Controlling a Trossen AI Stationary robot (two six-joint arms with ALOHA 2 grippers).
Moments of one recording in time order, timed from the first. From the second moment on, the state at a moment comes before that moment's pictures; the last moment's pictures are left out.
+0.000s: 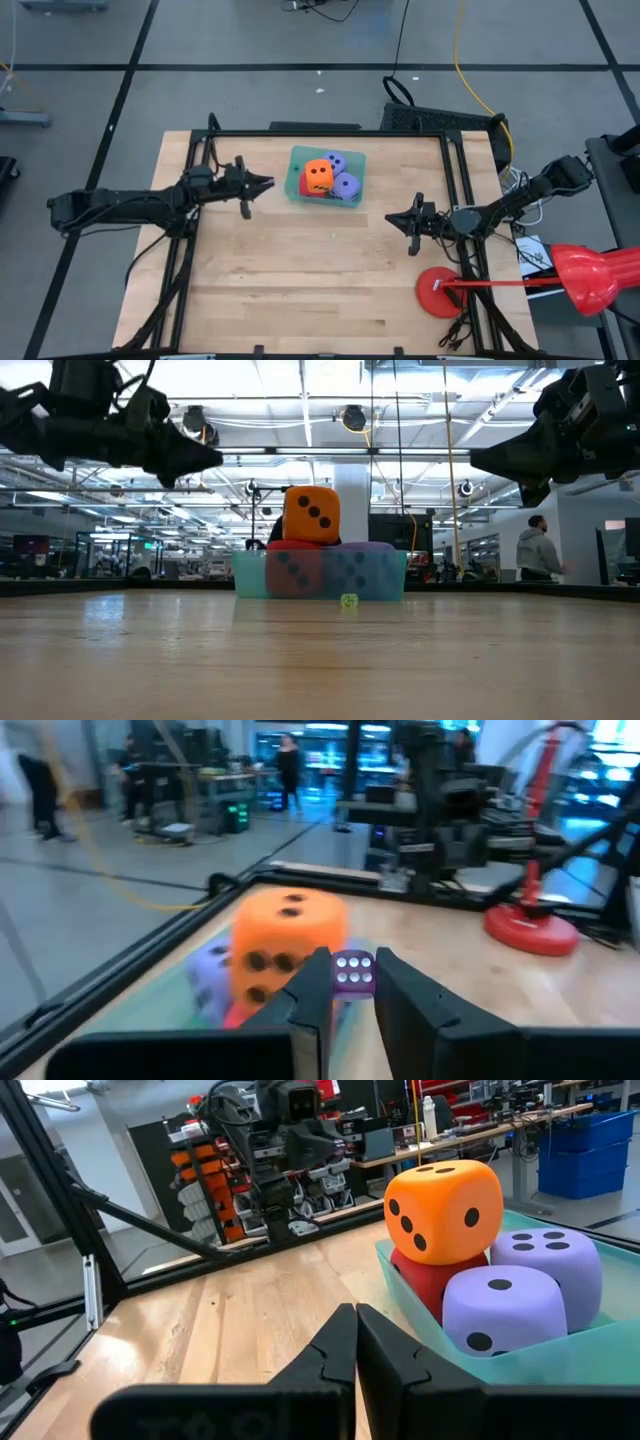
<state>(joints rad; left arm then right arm) 0.31 0.83 0.20 0.62 0.14 -0.04 0.38 0.90 0.01 0.88 0.58 0.28</state>
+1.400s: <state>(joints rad) 0.49 1.48 0.71 0.01 0.15 0.19 0.38 0.93 0.01 0.93 0.62 0.27</state>
